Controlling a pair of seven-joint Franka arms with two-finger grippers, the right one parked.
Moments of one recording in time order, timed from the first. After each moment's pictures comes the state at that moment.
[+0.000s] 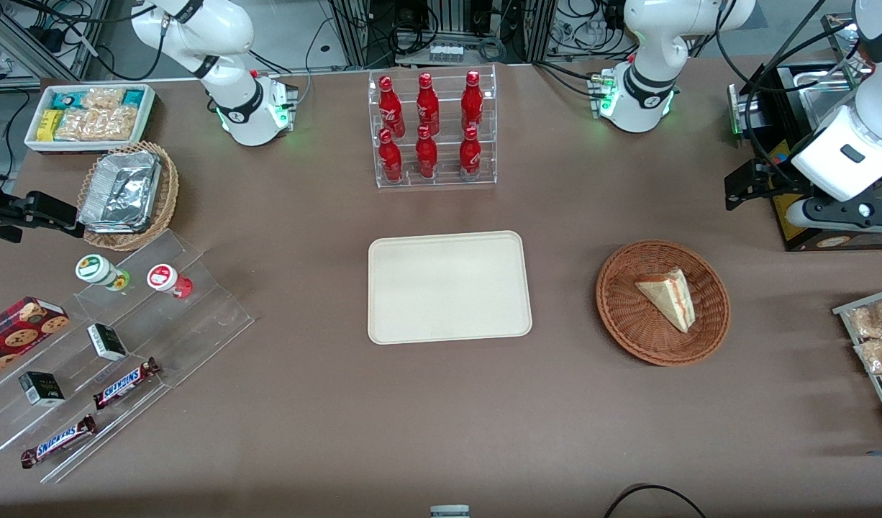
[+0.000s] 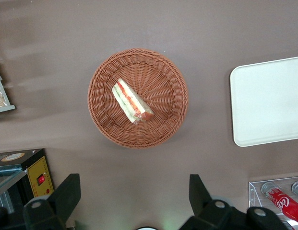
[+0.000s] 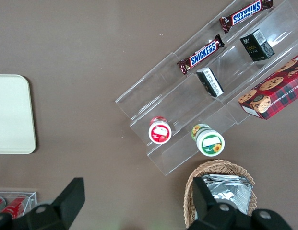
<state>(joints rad) -0.01 0.03 -0.11 -1.52 0.01 1.48 -0.01</state>
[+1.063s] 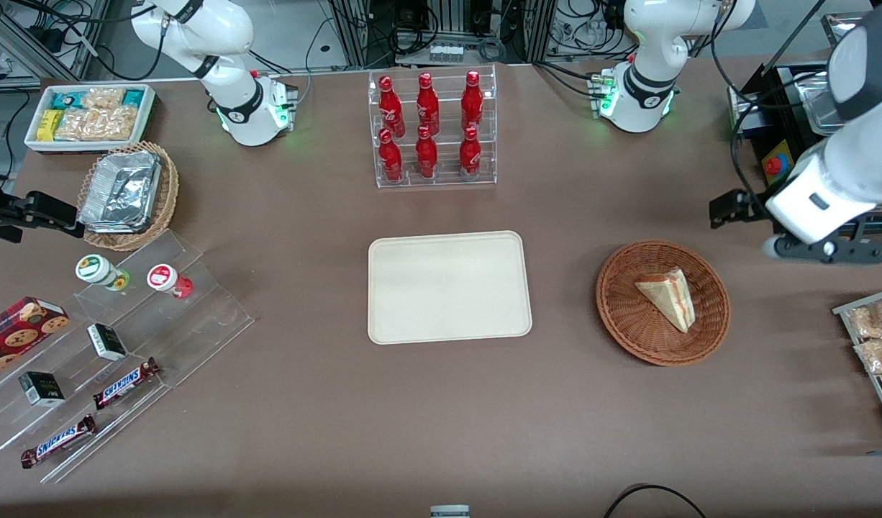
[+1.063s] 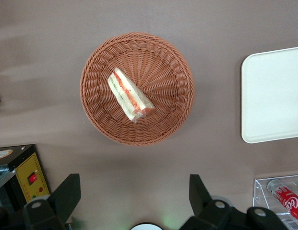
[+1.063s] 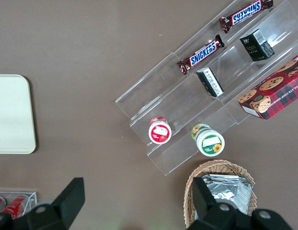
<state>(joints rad) -0.01 0.12 -0.11 -1.56 0.01 1.52 -0.01</state>
